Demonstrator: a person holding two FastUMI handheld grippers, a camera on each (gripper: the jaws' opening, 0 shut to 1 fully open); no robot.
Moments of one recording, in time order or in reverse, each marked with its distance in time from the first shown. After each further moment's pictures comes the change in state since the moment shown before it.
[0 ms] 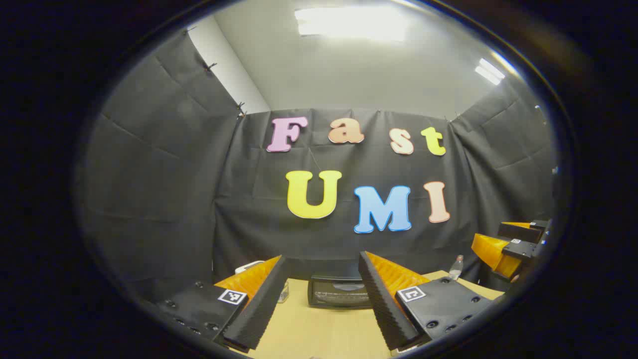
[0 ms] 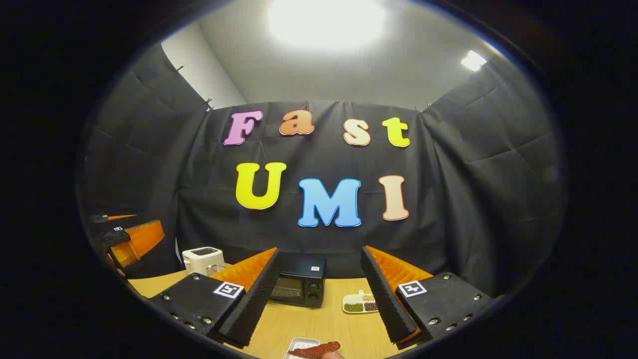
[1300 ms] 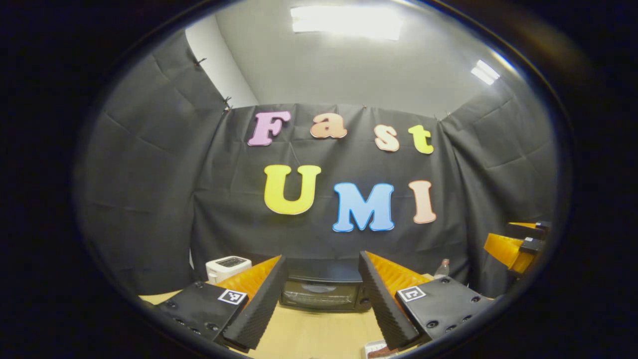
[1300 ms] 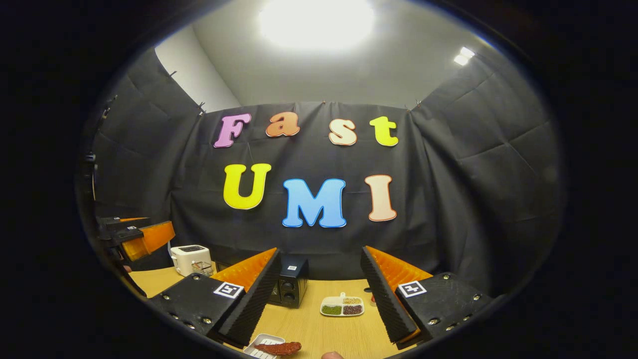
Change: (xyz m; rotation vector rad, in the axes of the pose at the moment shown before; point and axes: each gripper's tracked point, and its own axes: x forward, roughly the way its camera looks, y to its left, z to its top) left arm 0.046 -0.079 -0.029 -0.049 -0.005 -0.042; right arm 0.010 -0.090 -0.021 0.002 -0.012 0.019
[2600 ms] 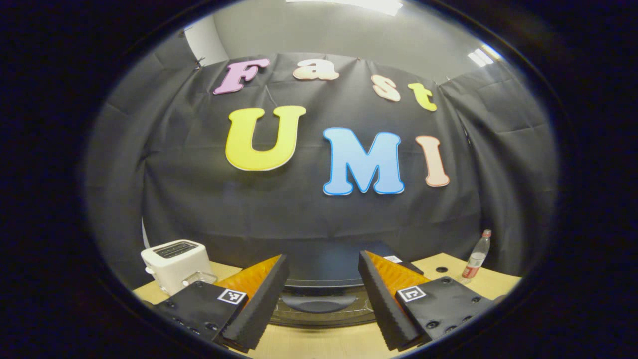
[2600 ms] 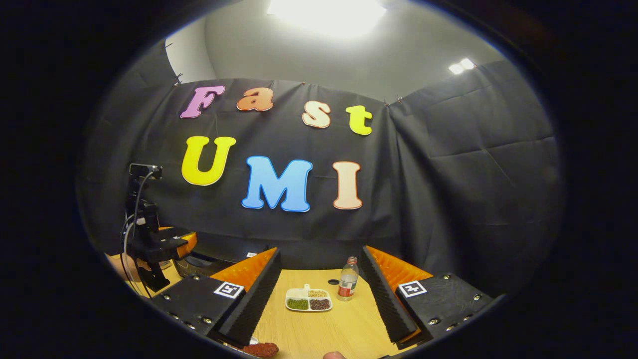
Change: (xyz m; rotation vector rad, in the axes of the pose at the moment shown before) left arm 0.267 0.010 -0.189 0.049 0.202 -0.155; right arm 0.035 -0.018 -0.033 -0.125 0.104 -0.264
